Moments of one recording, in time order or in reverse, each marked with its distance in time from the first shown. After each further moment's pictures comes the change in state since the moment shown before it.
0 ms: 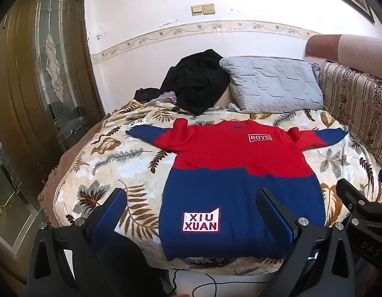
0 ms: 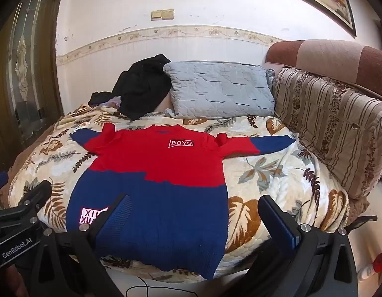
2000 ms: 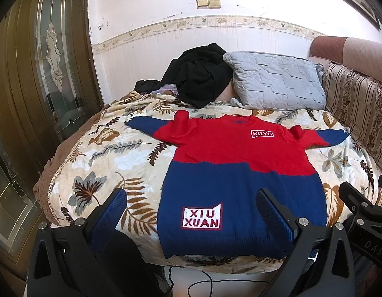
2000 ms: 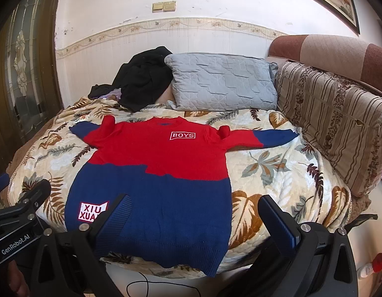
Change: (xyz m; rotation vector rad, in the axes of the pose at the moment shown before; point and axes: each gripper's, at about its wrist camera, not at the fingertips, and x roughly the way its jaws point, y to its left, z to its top) left arm 0.014 0.006 -0.006 -0.046 0.032 -0.020; right arm 0.011 0.007 -0.002 -0.021 0.046 -0.002
